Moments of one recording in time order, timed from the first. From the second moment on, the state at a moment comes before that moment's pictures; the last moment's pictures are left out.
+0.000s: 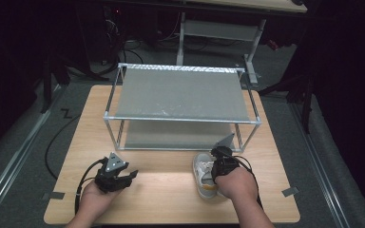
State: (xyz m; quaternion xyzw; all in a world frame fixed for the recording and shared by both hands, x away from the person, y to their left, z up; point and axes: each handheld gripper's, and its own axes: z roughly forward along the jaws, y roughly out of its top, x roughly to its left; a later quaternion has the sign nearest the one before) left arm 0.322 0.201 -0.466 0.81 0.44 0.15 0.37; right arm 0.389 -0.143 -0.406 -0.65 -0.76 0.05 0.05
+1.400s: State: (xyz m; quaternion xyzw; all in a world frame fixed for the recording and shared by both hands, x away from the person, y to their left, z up) left arm 0.323 0.203 -0.467 0.81 0.44 0.15 0.37; right arm 0.431 -0.117 -0.396 -0.64 -0.76 -0.08 -0.09
